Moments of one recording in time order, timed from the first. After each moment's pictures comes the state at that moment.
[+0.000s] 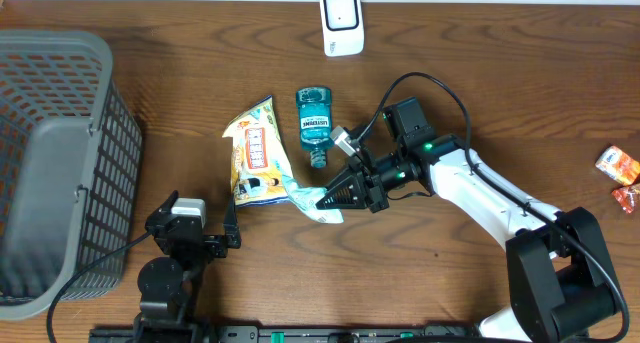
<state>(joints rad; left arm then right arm) -0.08 0.03 0.08 -0.27 0.01 -0.02 0.44 1.71 1.02 -0.44 -1.52 -0.30</state>
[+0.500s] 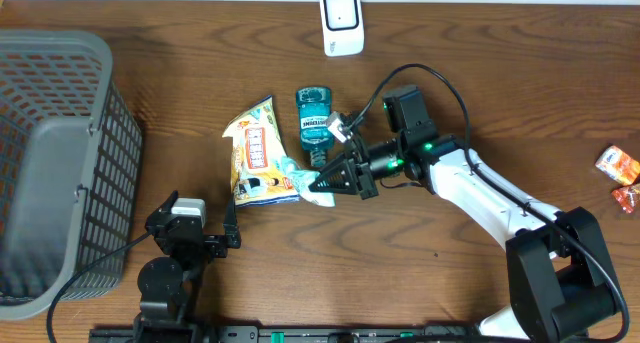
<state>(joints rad) -0.08 0.03 0.08 -0.27 0.02 -0.02 0.44 1.71 1.02 -0.21 -1.34 -0.04</state>
